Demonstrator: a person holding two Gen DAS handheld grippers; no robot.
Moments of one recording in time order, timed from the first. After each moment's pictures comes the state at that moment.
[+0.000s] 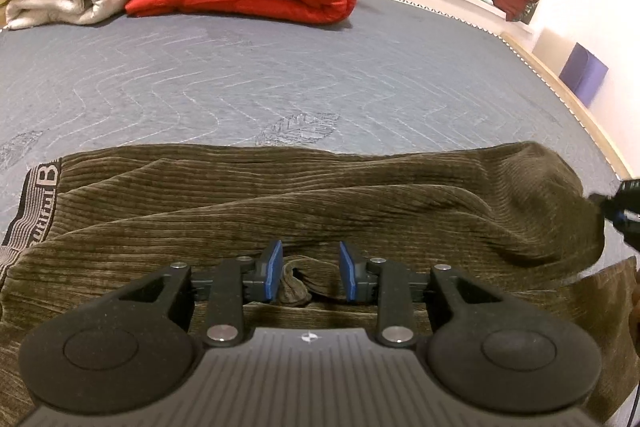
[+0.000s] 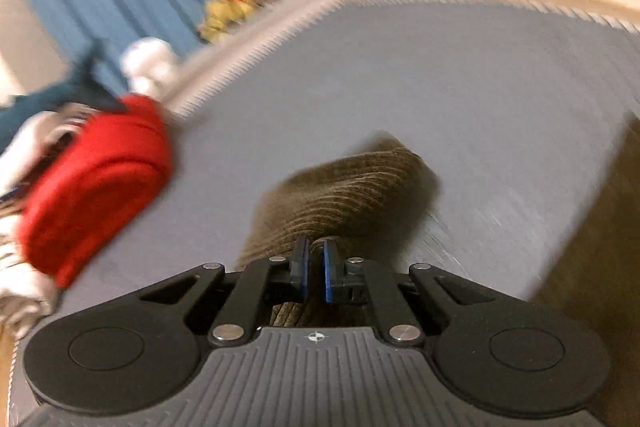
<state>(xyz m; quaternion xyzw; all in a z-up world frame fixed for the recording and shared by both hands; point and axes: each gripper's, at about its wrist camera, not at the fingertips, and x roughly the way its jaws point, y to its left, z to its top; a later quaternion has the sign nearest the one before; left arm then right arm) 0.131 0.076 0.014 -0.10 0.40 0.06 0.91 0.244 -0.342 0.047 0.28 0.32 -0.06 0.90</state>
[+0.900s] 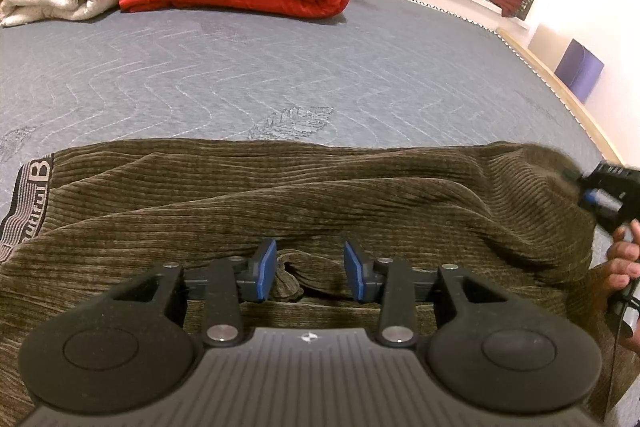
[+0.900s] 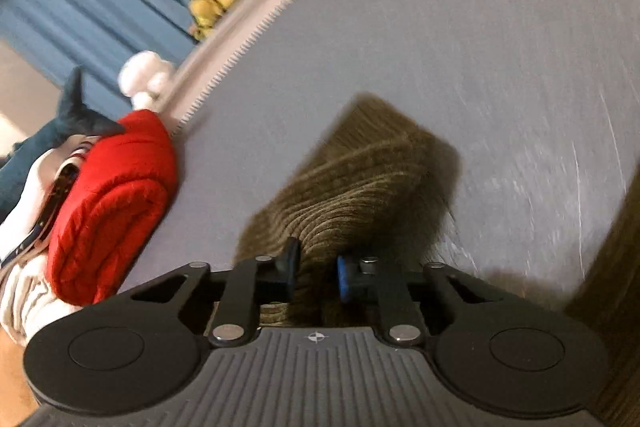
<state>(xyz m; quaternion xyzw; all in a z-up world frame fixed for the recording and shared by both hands) 0.132 0.075 0.012 -0.11 0.41 0.05 0.90 0.280 -0.390 -0.004 0.37 0.31 0.01 0.88</state>
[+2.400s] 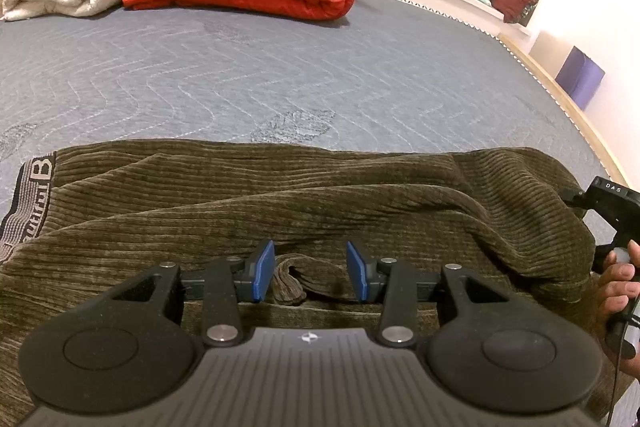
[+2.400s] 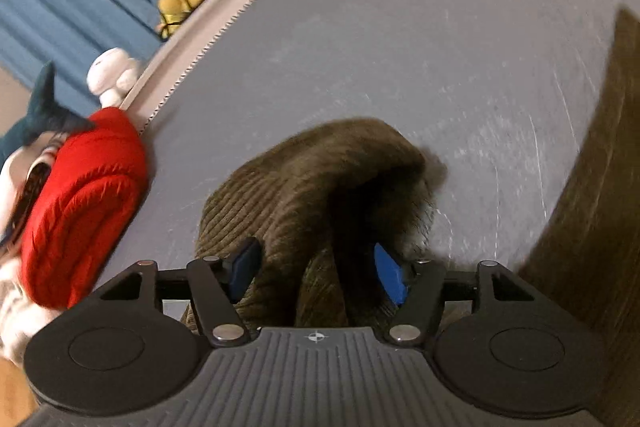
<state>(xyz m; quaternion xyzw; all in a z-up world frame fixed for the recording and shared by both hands) 0.133 0.082 0.014 -0.12 0.41 0.05 0.90 0.263 -0.375 -0.013 0.38 0.36 -0.05 0.85</state>
